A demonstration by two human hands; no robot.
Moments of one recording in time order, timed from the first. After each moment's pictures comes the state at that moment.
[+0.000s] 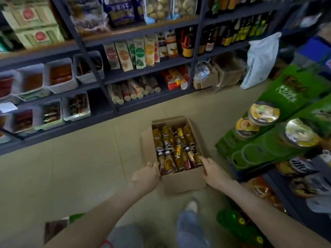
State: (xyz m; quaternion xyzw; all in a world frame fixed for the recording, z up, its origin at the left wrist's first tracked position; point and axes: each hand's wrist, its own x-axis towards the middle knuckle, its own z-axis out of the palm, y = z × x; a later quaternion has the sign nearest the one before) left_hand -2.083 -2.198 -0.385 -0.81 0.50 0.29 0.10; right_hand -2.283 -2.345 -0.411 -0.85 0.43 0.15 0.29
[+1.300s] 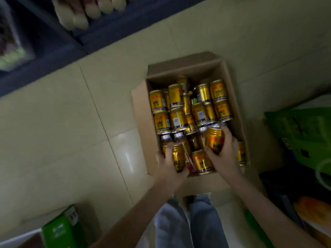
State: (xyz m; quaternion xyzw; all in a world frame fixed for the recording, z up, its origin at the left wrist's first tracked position) left_hand -1.987 -2.404 -0.770 -0.83 0.22 0.47 -0.18; right_hand -2.112 -2.528 -0.790 -0.65 0.60 -0.03 0.46
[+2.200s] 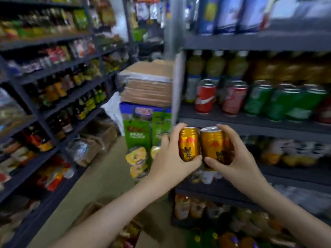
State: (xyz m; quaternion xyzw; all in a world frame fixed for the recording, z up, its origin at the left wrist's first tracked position) left_hand -2.342 -2.369 -0.132 -0.40 0.80 0.31 -0.32; right_hand -2.508 -2.290 -0.140 -0.58 0.64 -0.47 0.15
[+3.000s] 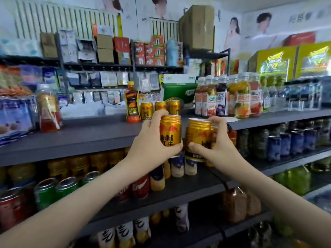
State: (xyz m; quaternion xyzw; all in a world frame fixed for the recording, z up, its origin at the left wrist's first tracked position) left_hand -2.836 -2.168 0.067 -0.07 0.89 0.20 -0.40; right_hand -2.956 -2.012 0.043 -0.47 0.66 -0.58 -0.08
